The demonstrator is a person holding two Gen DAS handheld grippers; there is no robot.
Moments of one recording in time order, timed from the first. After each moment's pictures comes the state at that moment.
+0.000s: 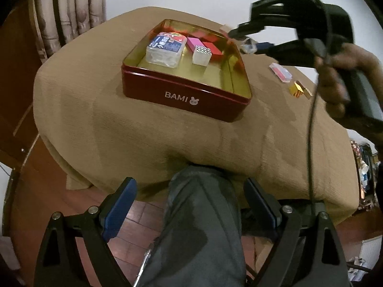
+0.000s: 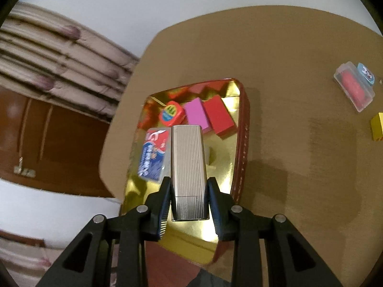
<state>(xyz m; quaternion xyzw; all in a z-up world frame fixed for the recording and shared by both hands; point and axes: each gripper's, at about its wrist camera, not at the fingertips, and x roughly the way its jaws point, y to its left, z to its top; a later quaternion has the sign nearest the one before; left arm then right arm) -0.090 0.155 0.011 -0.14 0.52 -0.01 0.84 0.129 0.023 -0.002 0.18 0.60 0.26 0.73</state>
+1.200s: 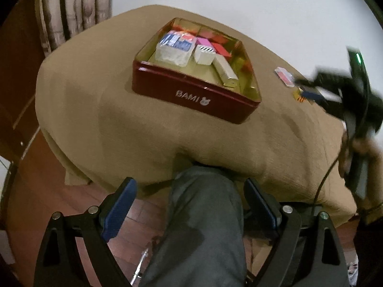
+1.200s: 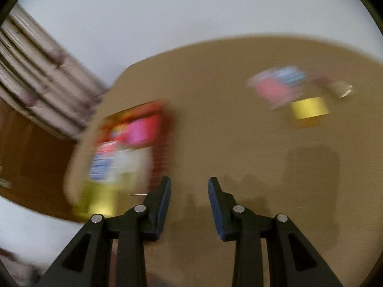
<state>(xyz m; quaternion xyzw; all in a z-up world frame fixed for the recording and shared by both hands) -0.090 0.164 0.011 -0.15 0.51 0.01 0.84 0.072 -0.096 -0.011 0.14 0.50 0.14 0.84</state>
